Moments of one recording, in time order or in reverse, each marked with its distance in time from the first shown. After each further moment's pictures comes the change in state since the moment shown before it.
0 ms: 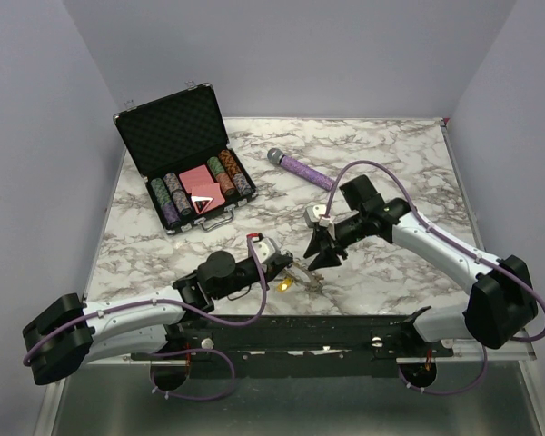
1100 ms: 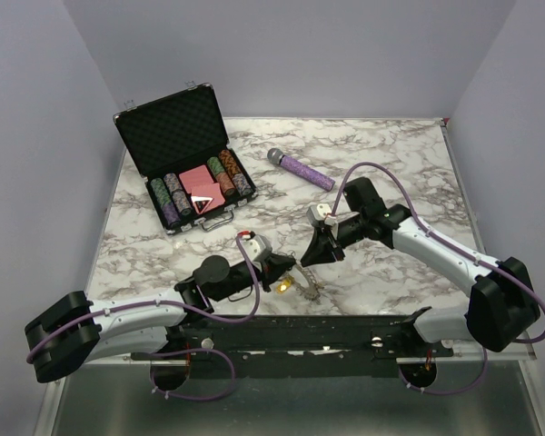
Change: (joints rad) left arm 0.000 0.027 -0.058 0.179 0.018 -0.145; right arm 0.000 -0.018 -0.069 0.178 -0.119 0.084
